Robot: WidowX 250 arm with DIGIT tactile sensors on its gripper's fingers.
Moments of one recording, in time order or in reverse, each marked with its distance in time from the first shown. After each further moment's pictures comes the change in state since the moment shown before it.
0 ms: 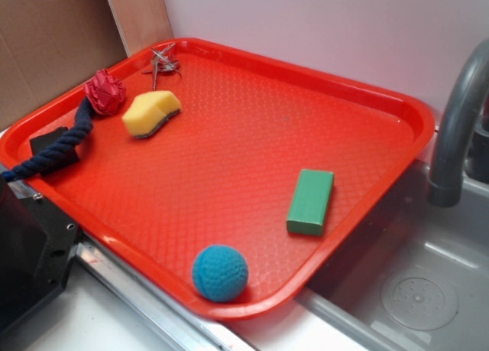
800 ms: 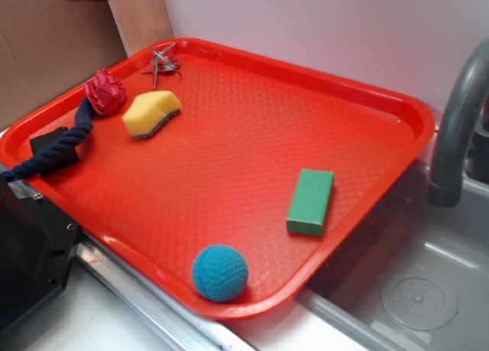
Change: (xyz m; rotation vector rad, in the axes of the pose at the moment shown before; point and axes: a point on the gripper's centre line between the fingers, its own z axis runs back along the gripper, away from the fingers) arm 0.055 0.033 -0.067 0.049 -0.028 0.443
